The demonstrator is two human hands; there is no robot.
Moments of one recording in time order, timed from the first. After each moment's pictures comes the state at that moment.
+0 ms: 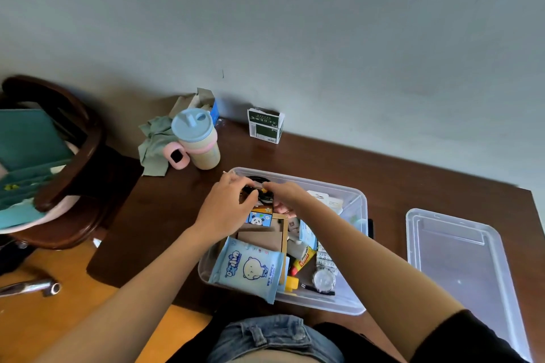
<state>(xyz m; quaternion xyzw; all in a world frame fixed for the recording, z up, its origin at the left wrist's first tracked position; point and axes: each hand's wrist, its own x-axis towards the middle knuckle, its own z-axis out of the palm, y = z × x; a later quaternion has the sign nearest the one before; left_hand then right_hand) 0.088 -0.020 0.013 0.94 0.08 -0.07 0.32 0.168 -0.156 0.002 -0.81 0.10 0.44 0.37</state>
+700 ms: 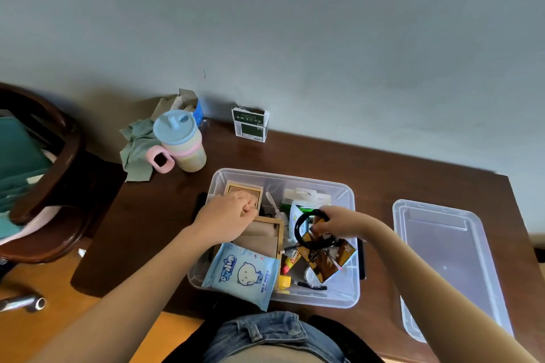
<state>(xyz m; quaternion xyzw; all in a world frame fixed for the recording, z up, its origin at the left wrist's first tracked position) 0.092 -0.031 0.004 0.97 -0.04 -0.17 0.19 0.145 -0.278 0.010 -0.86 -0.09 0.47 0.18</state>
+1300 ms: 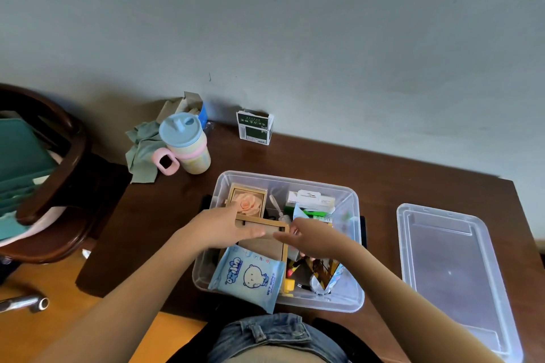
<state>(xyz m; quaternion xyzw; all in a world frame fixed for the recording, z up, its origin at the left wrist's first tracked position) 0.088 -0.017 0.020 0.91 0.02 -0.36 0.18 0.110 -0.227 0.008 -0.88 -0.15 0.40 0.21</state>
